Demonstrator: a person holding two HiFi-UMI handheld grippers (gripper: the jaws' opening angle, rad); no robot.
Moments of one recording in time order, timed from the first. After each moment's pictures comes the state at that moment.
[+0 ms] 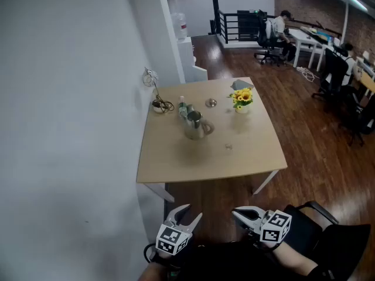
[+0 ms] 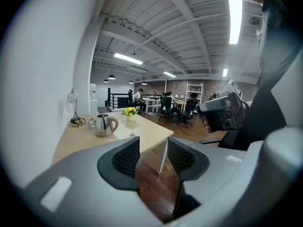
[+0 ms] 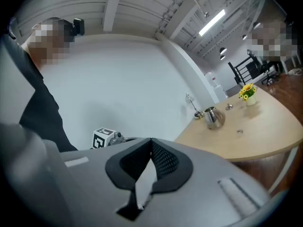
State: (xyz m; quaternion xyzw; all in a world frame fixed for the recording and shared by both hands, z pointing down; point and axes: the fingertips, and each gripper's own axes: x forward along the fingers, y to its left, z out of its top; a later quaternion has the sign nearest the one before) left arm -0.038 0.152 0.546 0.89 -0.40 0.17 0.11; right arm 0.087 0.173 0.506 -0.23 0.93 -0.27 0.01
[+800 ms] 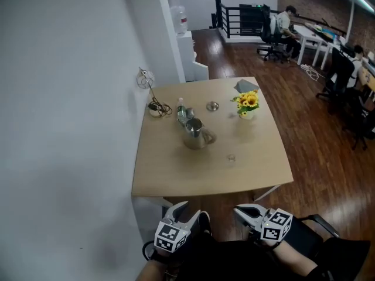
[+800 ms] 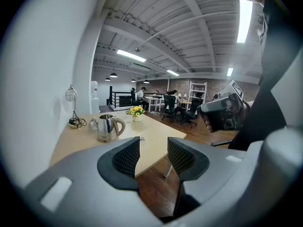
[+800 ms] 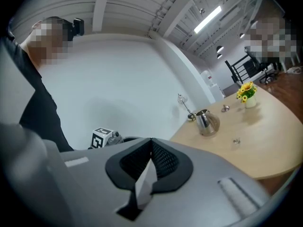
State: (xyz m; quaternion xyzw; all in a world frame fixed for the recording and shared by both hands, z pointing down) left arm -0.043 0.022 0.571 0.89 -0.40 0.18 0.12; right arm 0.095 0.041 0.534 -0.25 0.93 -0.28 0.00
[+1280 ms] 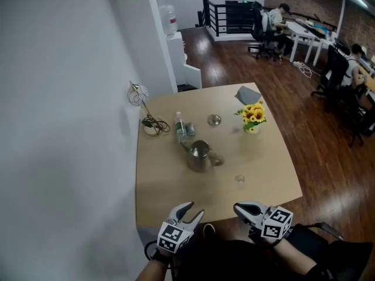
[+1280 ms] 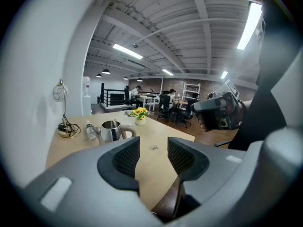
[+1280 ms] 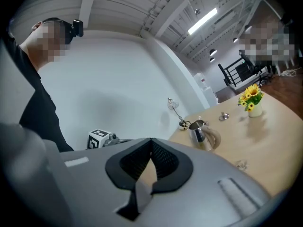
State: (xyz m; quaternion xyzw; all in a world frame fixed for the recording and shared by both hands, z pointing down) left arm -0.088 -0.138 0.578 0.91 -0.34 0.18 0.13; right arm 0.038 -0.121 0.535 -0.29 0.91 -0.29 0.01
